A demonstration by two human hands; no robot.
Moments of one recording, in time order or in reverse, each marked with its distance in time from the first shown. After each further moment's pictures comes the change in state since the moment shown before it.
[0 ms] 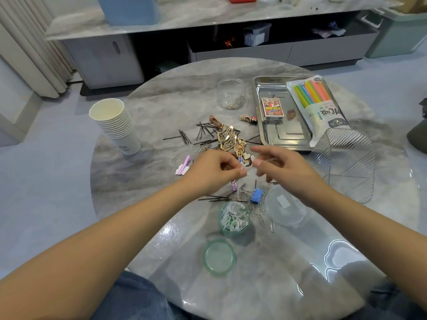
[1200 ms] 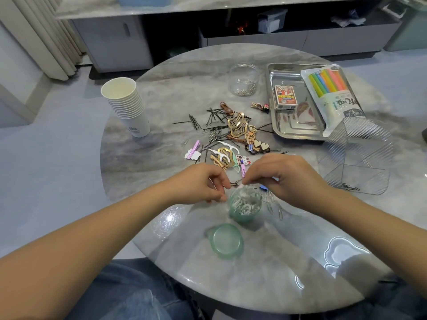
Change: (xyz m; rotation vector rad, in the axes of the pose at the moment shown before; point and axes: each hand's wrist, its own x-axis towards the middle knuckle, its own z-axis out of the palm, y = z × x) left_hand -0.036 -0.052 -0.014 0.039 -0.299 -0.093; right_hand -0.013 0.010 0.020 -0.566 -0.162 -0.741
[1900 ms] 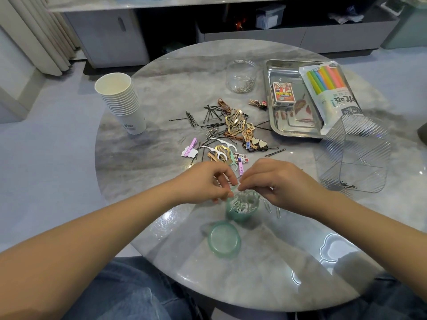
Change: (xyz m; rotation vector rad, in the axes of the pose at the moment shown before) left_hand 0.010 0.001 0.012 -0.065 0.030 0.058; right_hand -0.008 0.012 0.014 -0.067 -0.101 -0.092
